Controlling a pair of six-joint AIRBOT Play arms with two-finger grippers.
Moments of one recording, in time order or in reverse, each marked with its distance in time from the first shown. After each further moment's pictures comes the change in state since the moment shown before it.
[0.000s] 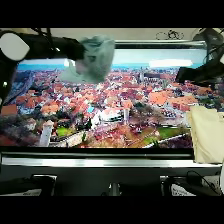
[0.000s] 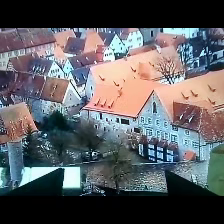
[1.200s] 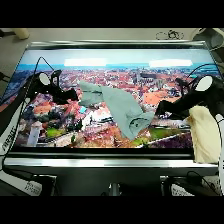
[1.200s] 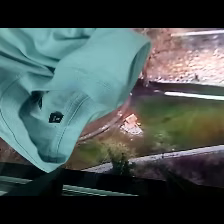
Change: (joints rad) left arm 0.379 -0.320 -0.377 -0.110 -0.093 -0.163; right arm 0.001 -0.010 -0.482 0.269 0.069 -0.021
